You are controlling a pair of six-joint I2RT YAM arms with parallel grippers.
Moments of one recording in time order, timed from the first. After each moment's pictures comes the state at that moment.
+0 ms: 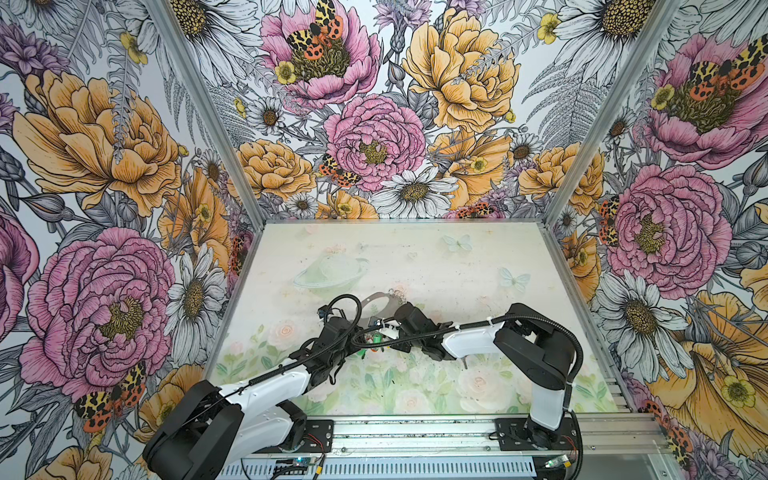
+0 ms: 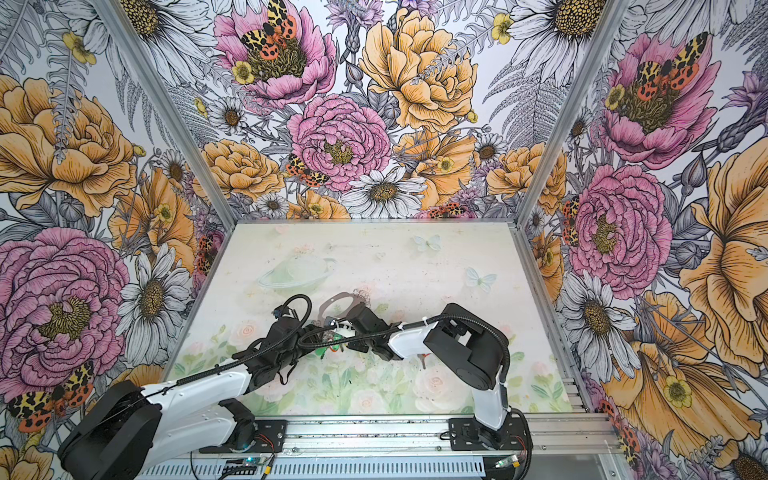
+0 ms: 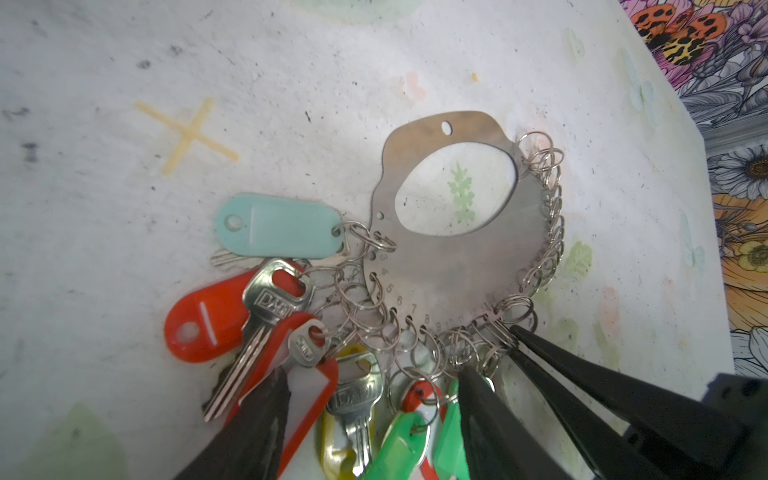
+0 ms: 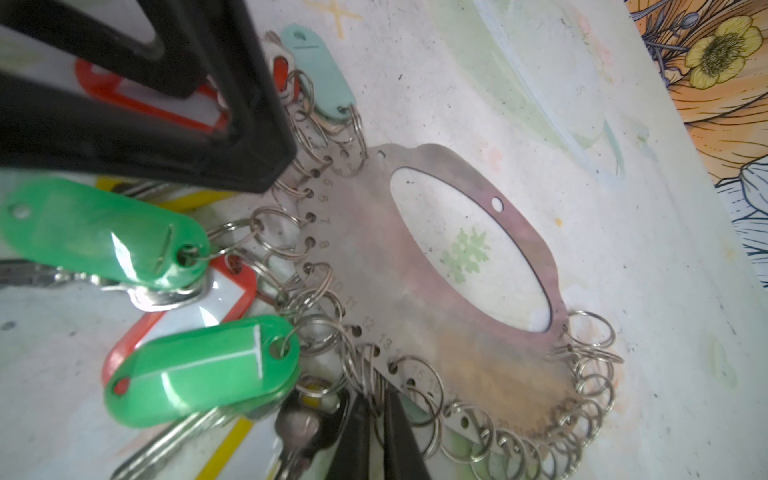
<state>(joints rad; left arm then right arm) -0.59 1.12 0.28 0.05 -0.17 -0.94 0.93 1.90 0.90 0.25 0.06 -0.49</state>
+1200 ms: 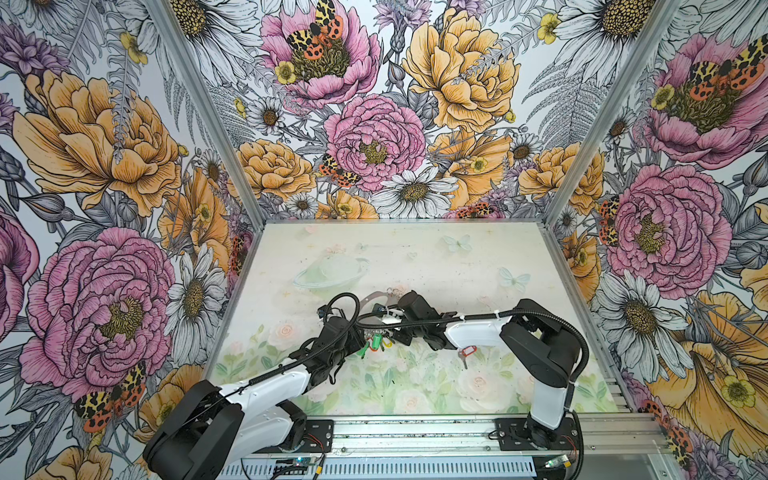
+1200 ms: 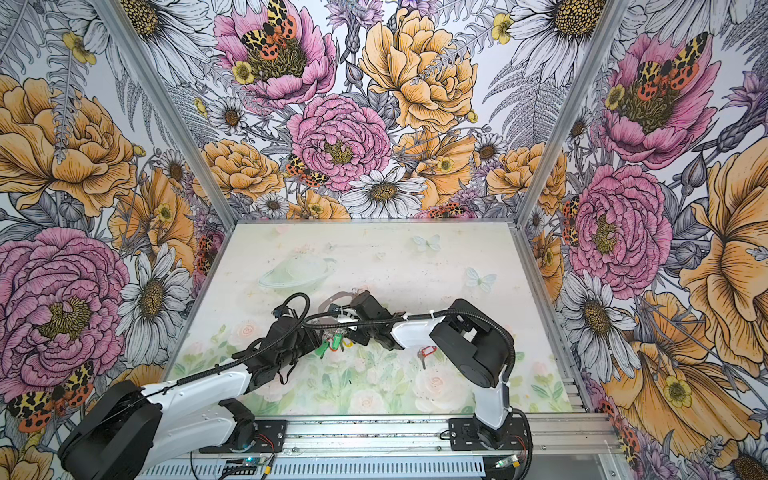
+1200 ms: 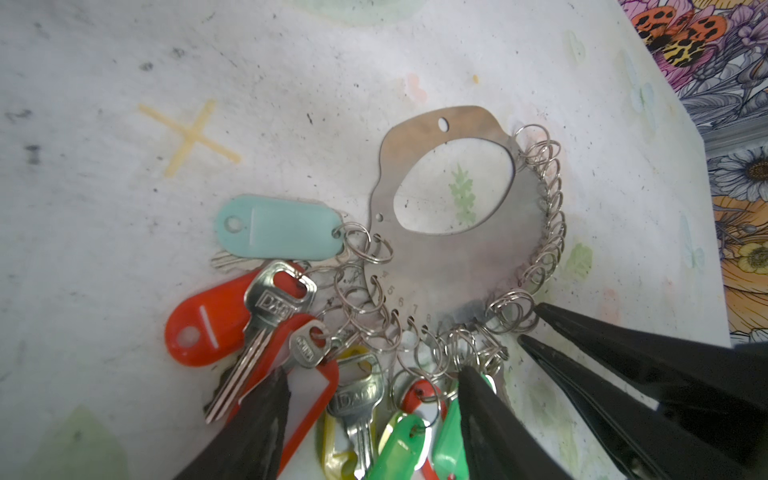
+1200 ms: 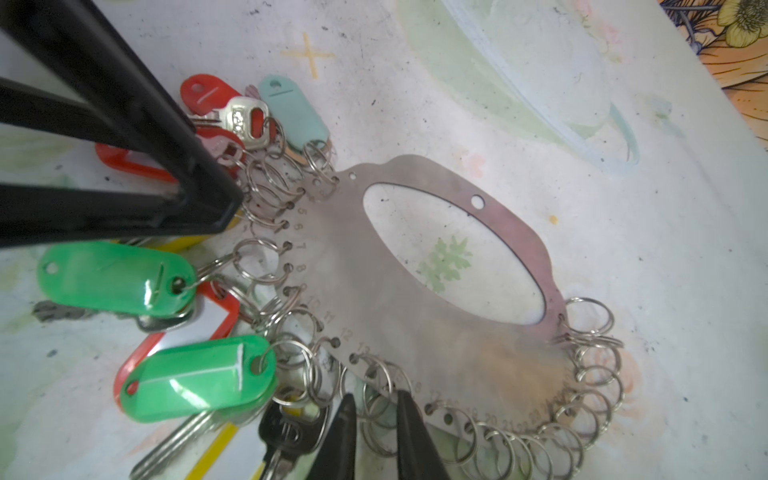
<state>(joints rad) -0.58 1.12 0.29 0.05 -0.16 -0.94 0.87 1.88 0.96 0.16 -0.08 -0.40</state>
